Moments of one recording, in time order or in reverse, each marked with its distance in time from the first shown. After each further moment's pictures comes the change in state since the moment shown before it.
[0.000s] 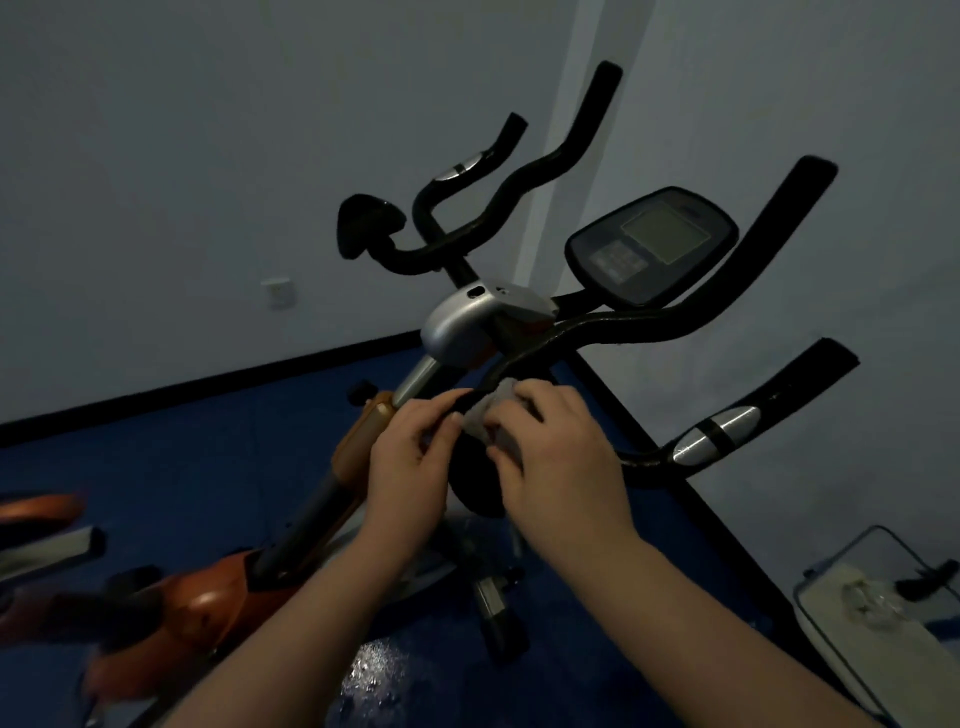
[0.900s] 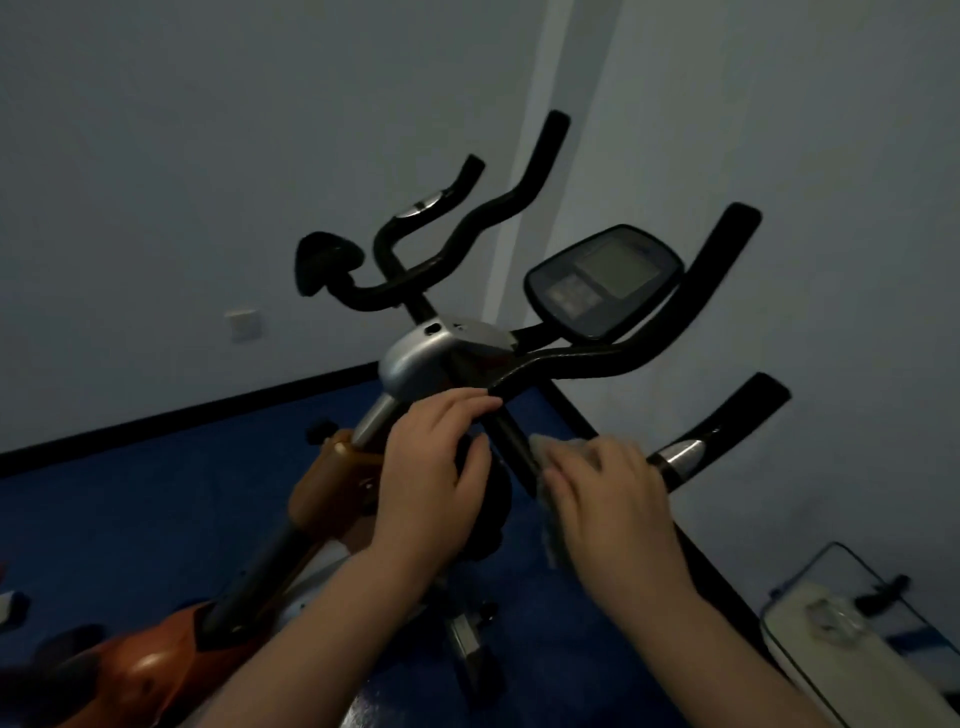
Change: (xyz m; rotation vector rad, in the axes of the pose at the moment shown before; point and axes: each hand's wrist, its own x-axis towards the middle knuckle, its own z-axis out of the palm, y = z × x) left_hand 0.021 0.027 0.041 0.382 -0.045 0.337; right_hand -0.021 0.062 -0.030 -0.155 -0.021 0.231
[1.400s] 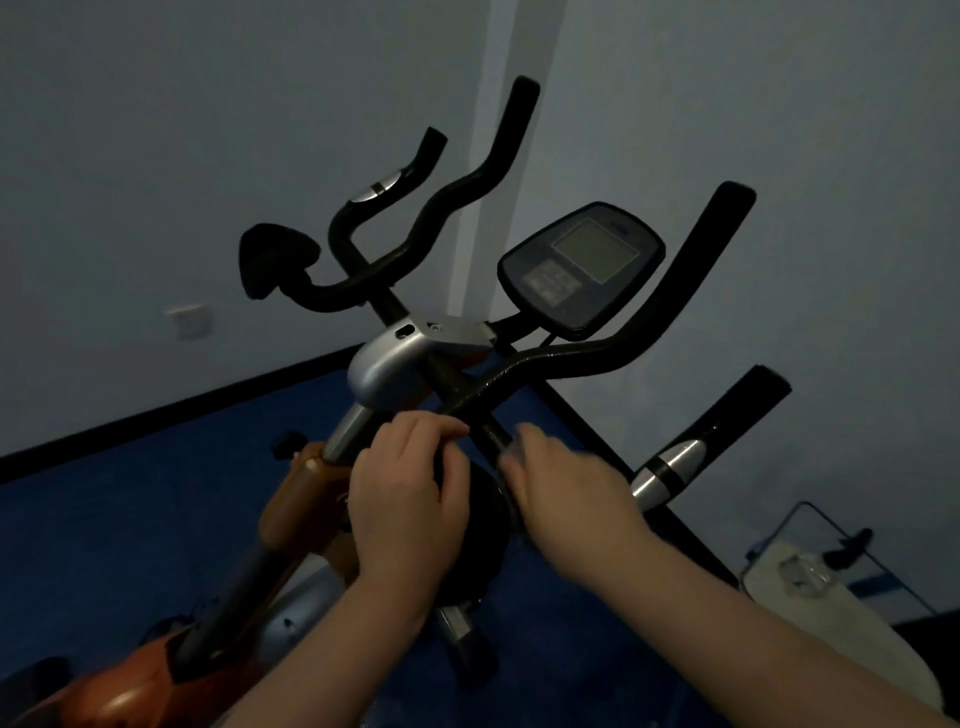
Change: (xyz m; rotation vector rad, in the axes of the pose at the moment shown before) left_hand 0.006 -0.017 0.009 0.072 0.092 -0.013; right_hand 0.043 -0.006 0.034 -0.200 -0.262 -0.128
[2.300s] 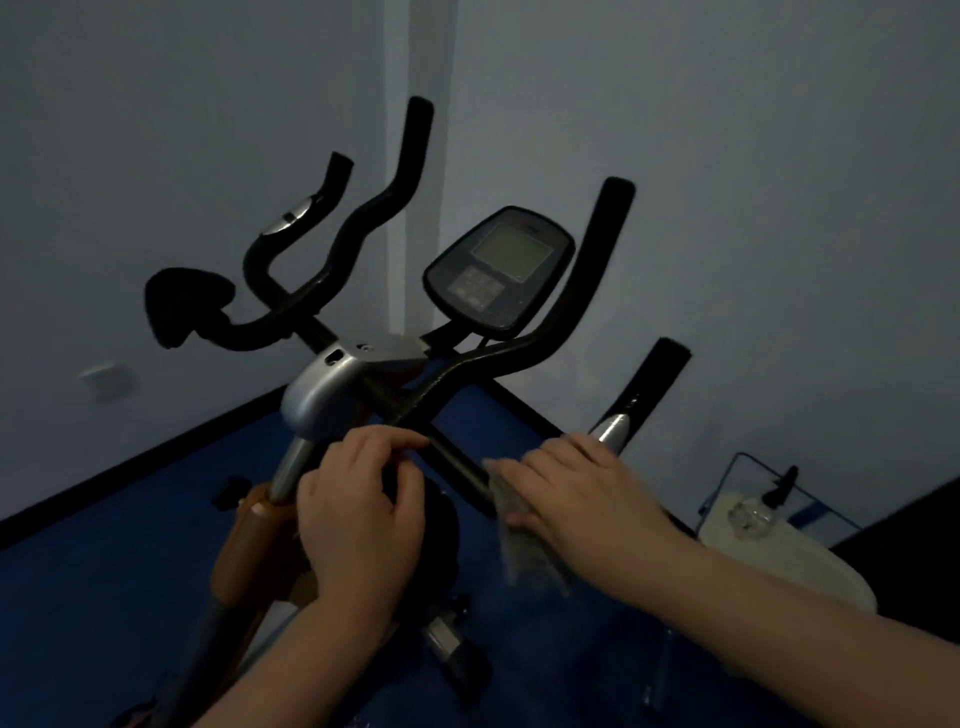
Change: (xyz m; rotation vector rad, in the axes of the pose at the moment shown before) left_hand 0.003 0.010 -0.005 -0.012 -0.089 -0.031; right_hand -0.047 0.039 -0.016 -0.171 0.120 -0.164
